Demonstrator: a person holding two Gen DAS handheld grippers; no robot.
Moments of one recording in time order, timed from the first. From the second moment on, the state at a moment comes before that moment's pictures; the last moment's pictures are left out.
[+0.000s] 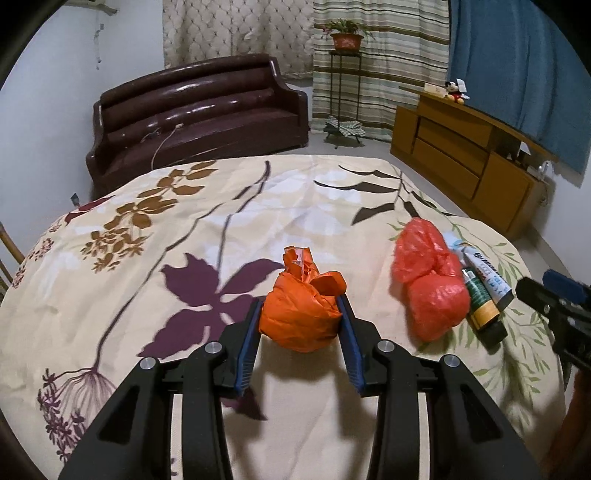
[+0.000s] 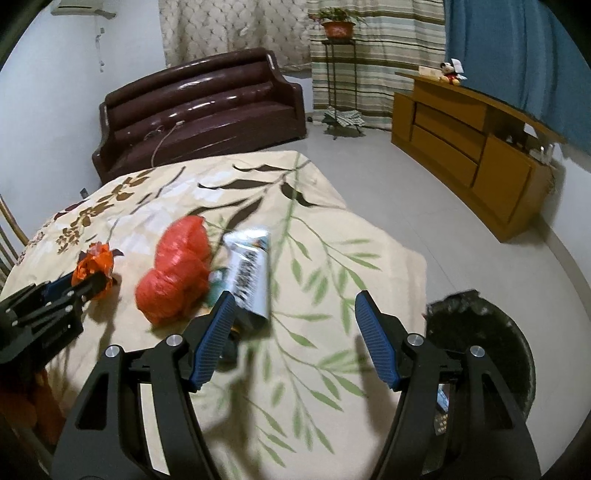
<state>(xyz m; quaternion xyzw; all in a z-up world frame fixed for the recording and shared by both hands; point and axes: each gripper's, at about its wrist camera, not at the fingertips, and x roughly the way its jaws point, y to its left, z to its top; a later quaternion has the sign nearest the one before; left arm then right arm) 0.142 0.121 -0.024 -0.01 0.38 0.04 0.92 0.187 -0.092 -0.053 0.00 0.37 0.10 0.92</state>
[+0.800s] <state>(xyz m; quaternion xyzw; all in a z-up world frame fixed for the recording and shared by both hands) 0.132 0.152 -0.029 -0.03 0.38 0.06 0.92 0.213 -0.071 -0.068 0.00 0.42 0.12 0.90</state>
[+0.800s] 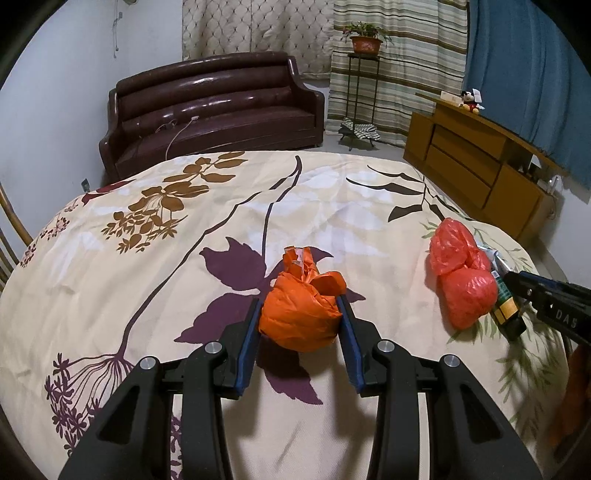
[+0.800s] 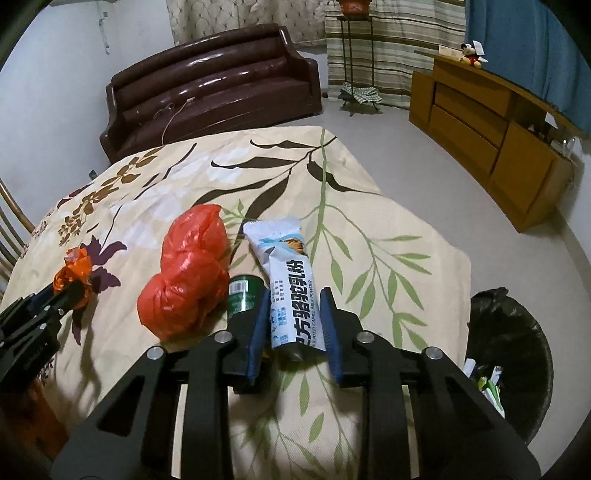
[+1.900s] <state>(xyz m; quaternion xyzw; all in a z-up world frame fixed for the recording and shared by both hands) 0.089 0.049 -0.010 -0.02 0.36 -0.02 0.93 0.126 -0.158 -0.049 0.01 0.37 0.05 0.93</state>
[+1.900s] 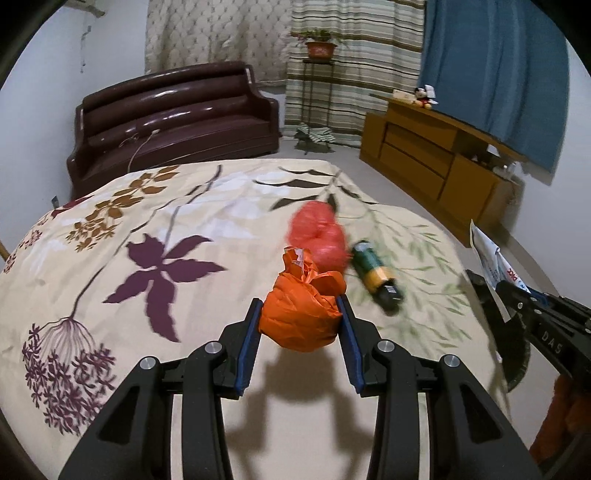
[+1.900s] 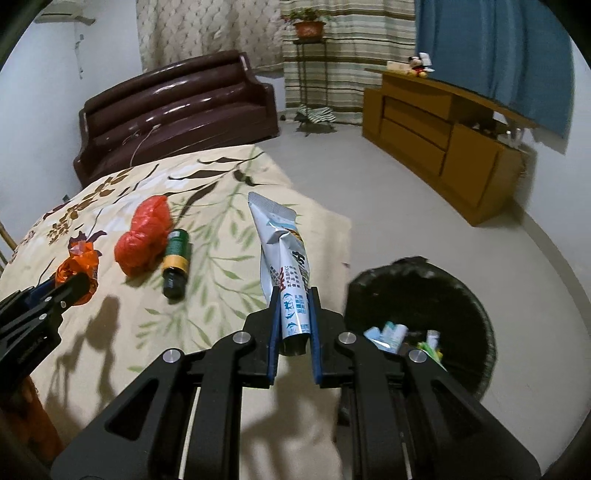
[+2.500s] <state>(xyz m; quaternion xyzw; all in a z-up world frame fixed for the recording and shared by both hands) 0.077 -0.052 -0.007 0.02 0.35 -0.09 0.93 0.092 -0.245 -0.055 0.05 0.36 -0.02 0.93</state>
